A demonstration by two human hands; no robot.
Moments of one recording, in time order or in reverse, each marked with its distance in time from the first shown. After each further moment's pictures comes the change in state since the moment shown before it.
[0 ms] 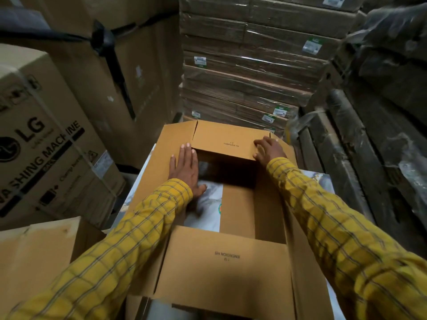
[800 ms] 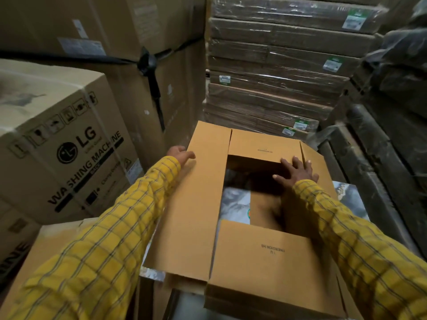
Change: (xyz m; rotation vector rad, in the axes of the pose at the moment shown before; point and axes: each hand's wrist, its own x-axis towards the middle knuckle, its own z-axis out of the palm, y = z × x) left_hand -0.008 -0.143 -0.051 -1.259 0.089 -0.516; right_hand -0.092 -0.051 0.006 -0.148 -0.110 0.200
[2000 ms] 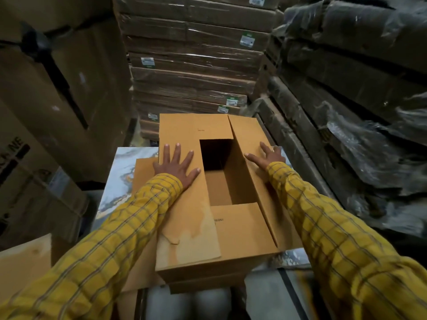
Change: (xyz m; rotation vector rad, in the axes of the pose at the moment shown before) left_hand -0.081 -0.020 0.159 1.204 -0.233 0.622; right_hand -0.071 0.094 -0.010 0.375 0.078 0.373
